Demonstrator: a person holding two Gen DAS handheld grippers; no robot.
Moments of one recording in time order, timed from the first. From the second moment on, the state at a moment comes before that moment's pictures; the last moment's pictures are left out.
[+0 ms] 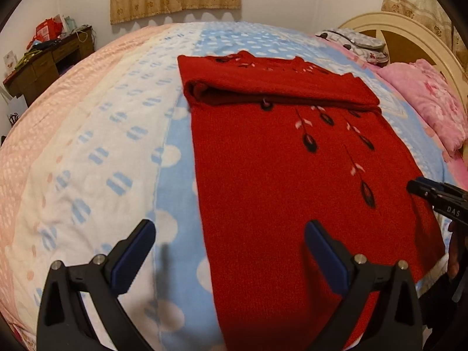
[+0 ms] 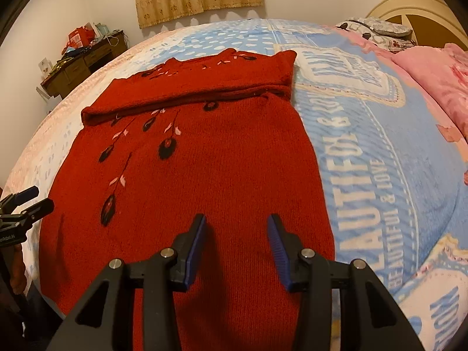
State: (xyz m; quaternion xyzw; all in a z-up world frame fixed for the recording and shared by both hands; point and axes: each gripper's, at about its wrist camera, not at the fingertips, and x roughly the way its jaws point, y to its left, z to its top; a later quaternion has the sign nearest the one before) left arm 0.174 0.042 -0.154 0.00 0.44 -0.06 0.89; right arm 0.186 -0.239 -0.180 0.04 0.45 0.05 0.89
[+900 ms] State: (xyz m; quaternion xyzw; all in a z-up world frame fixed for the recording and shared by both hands) left arm 0.095 0.052 -0.179 -0.10 0.52 -0.13 0.84; right arm 0.092 -0.239 -0.177 0.02 0.44 0.05 0.90
